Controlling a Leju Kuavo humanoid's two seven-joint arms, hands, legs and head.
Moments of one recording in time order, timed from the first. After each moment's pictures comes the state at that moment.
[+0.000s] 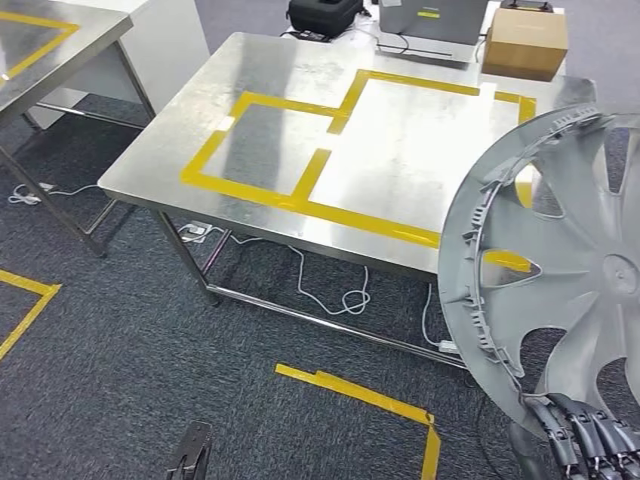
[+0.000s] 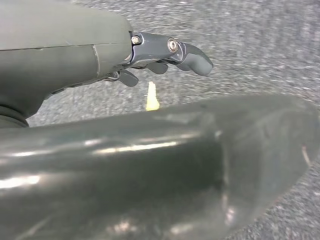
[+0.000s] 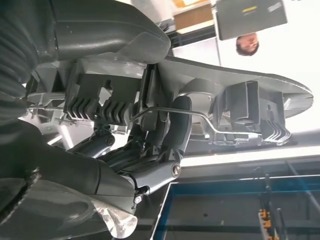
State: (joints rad) left arm -0.11 -0.19 0.36 -0.21 -0.57 0.24 -0.21; right arm 0.73 -0.09 0.03 -2.32 1.57 -0.69 -0.01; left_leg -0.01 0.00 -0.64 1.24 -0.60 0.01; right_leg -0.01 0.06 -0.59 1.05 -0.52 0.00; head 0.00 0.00
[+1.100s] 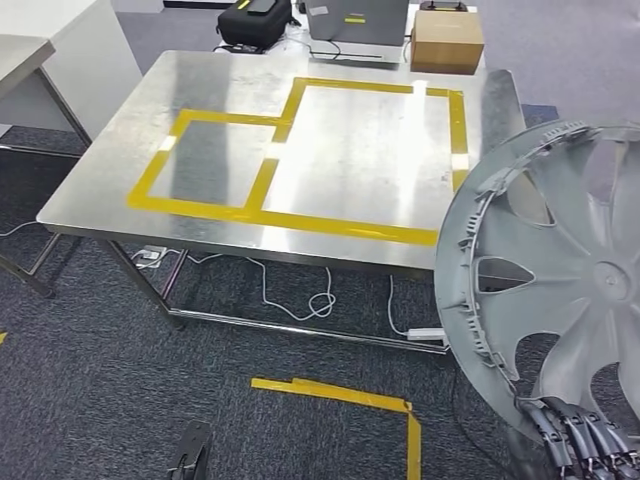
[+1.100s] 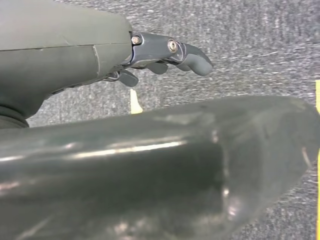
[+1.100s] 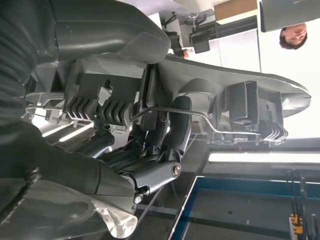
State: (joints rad) left arm -0.11 -0.19 0.37 -0.21 -0.57 0.26 -0.22; right arm 0.74 -0.11 0.04 -2.30 1.57 -0.68 0.00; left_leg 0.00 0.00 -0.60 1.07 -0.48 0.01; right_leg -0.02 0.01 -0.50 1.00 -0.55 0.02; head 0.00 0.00
